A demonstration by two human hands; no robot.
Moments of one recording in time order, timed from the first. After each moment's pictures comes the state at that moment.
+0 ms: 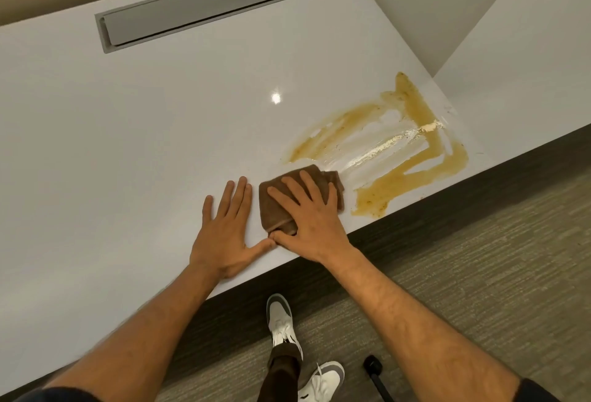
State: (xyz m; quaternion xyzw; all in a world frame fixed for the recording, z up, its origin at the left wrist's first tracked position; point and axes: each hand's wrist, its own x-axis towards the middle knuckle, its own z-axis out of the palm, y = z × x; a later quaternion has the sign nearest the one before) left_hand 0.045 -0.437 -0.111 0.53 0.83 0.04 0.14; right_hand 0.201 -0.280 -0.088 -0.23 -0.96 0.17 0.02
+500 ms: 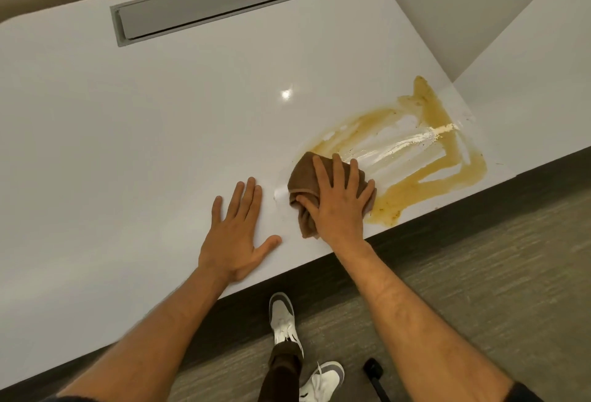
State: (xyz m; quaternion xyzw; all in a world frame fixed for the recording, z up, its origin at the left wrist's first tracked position) left_hand 0.046 -0.436 -0.111 0.52 0.84 0.04 0.16; right_hand 0.187 -0.252 -0.097 -0.41 -0.91 0.10 0.00
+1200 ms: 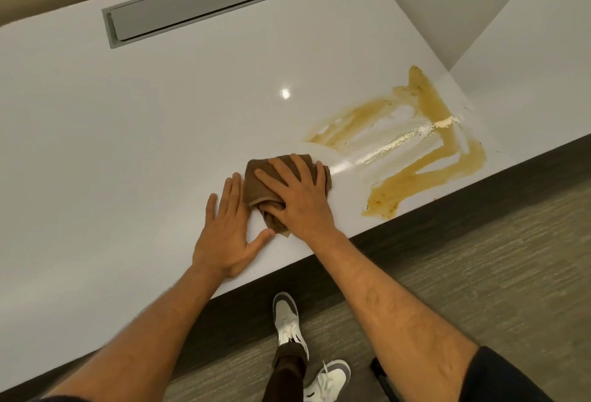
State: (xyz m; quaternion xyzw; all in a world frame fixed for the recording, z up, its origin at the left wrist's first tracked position) left_hand 0.045 -0.435 -0.111 0.50 0.85 0.08 0.16; right_hand 0.153 -0.270 -0.106 -0.22 -0.96 0.15 0.10
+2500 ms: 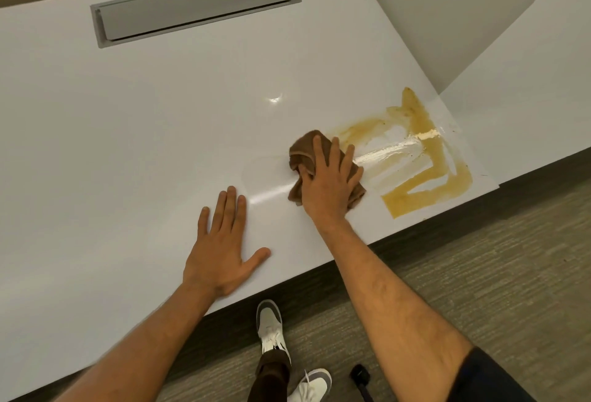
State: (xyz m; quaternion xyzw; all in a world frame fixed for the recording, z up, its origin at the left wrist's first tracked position) left_hand 0.045 -0.437 -0.114 0.51 0.85 0.04 0.14; right_hand 0.139 -0.212 -0.093 -0.49 -0.86 0.15 0.04
